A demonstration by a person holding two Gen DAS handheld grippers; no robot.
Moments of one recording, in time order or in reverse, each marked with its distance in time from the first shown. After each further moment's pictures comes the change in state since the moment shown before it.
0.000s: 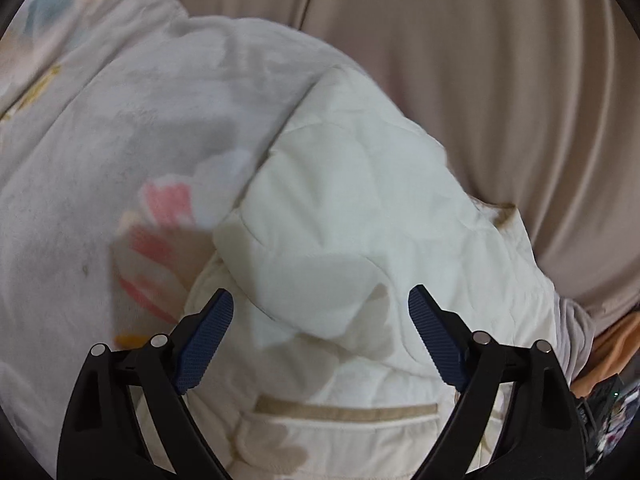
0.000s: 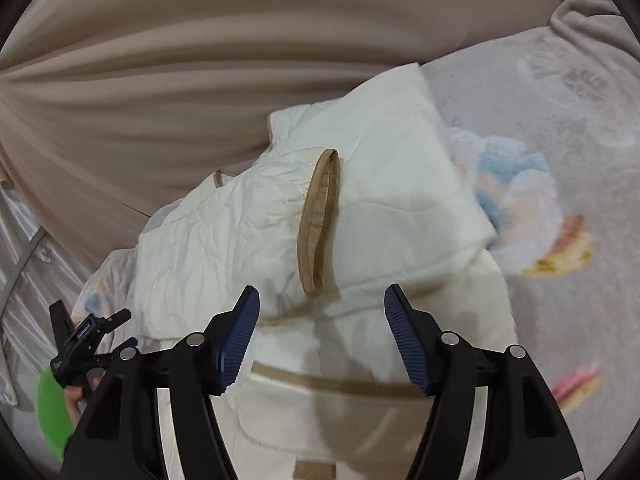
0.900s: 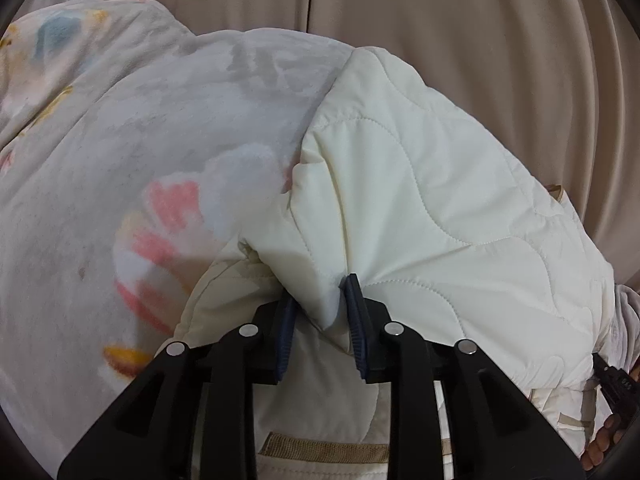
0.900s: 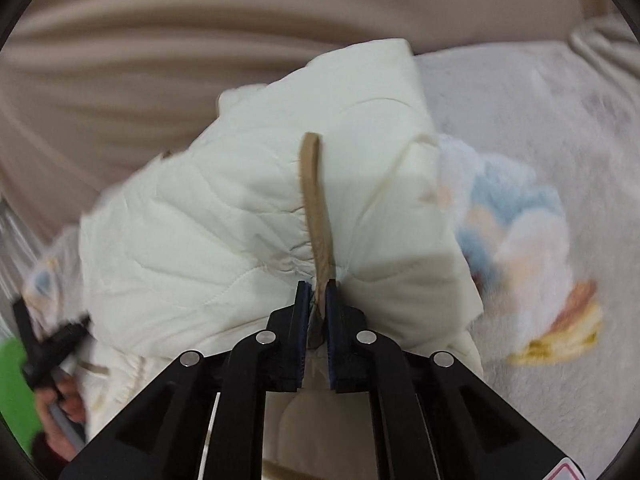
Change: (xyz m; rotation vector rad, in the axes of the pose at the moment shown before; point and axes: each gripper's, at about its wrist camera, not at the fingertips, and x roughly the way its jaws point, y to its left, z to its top) left arm 0.025 -0.002 -0.037 0.109 -0.143 0.152; right arm 0.035 -0.024 0.026 -0.071 -0.003 -0.096
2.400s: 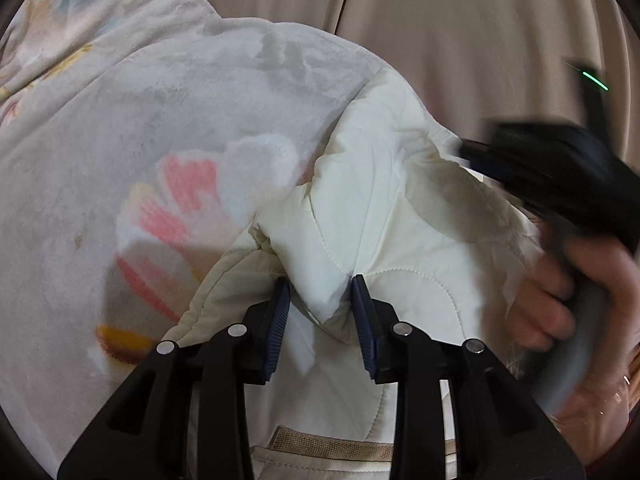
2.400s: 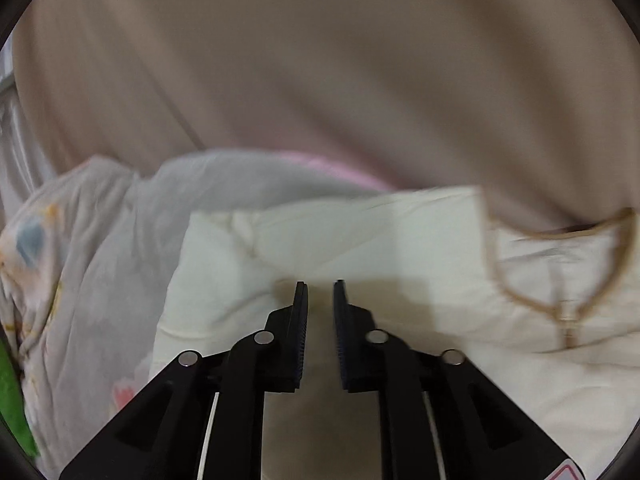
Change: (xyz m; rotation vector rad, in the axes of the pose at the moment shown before) left arm -0.002 0.017 0.005 -0.128 -0.004 -0.063; right arm 0.164 0.323 0.032 -0.420 0.024 0.051
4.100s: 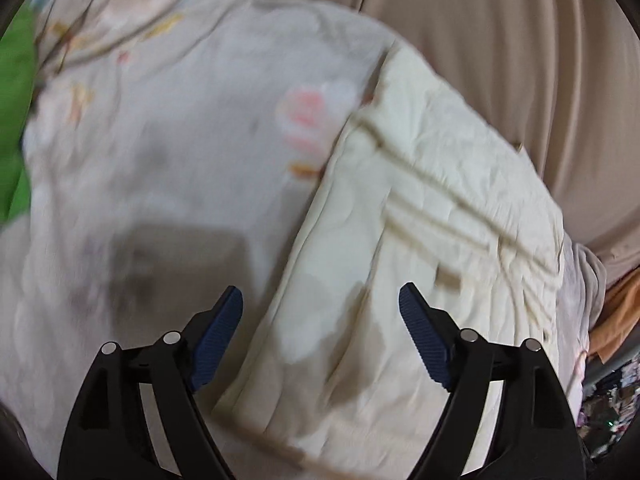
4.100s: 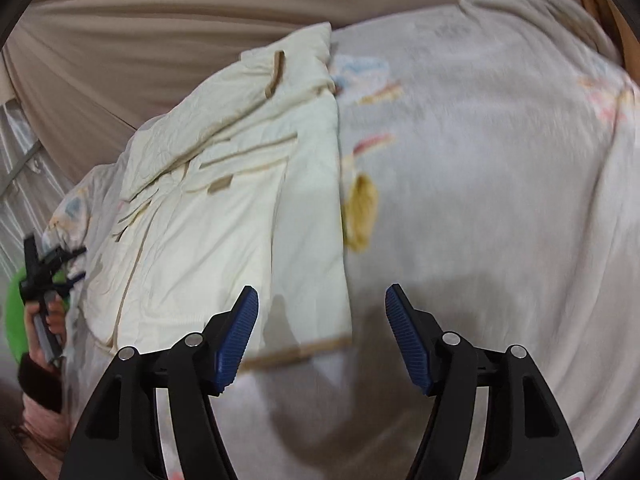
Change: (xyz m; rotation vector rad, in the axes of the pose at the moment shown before) left arm -0.147 0.084 -0.062 0.050 0.240 -0.019; right arm -0.370 -0.244 -0.354 0.418 0.091 -0.053
